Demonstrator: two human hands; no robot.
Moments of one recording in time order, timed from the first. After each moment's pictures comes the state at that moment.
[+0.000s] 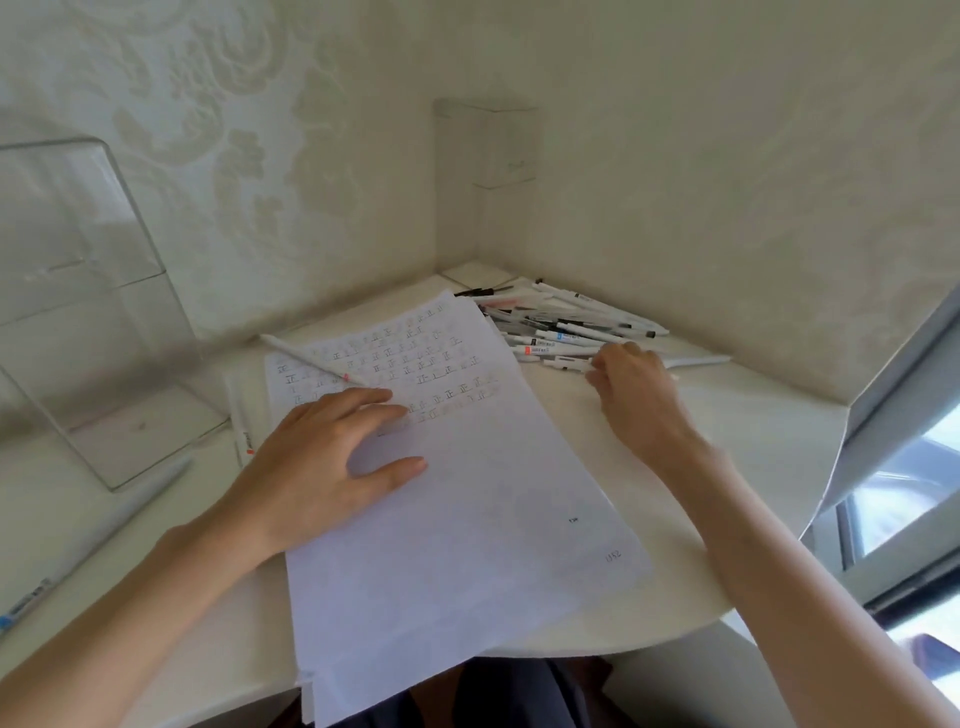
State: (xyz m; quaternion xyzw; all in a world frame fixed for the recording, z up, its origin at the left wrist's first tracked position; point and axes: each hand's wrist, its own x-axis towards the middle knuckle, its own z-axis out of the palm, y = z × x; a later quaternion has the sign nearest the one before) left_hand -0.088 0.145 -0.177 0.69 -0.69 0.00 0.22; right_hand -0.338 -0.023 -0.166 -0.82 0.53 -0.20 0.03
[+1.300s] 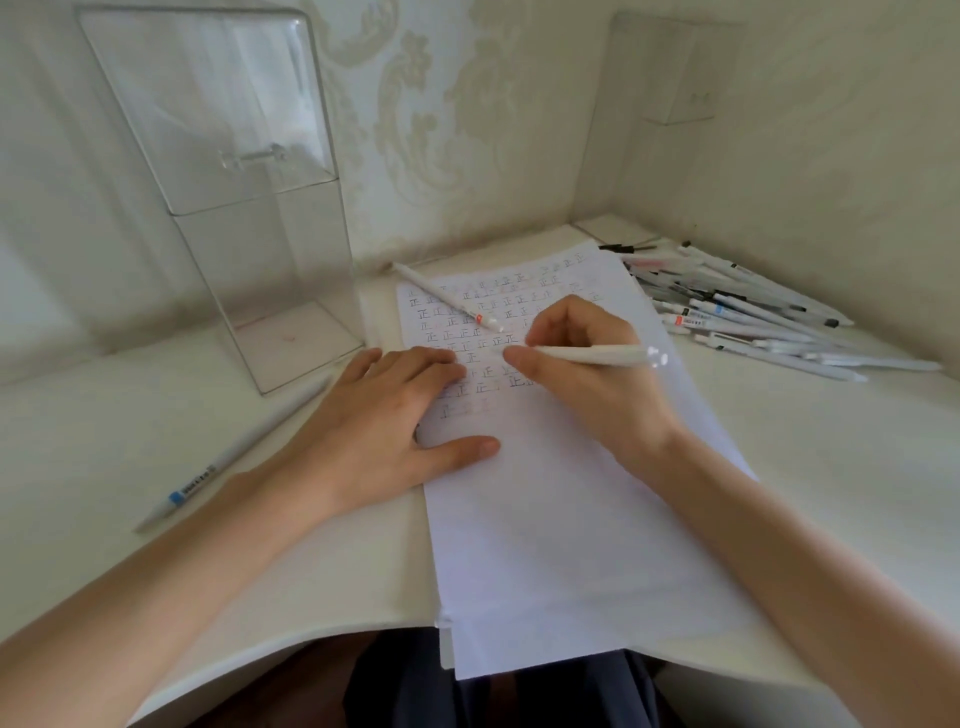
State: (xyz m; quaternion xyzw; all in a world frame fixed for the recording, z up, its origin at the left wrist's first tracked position) left_hand -0.060 0.181 -0.181 0.74 -0.65 0.01 0.16; right_hand -0.214 0.064 -0.158 -0.75 0.29 -0.34 0.48
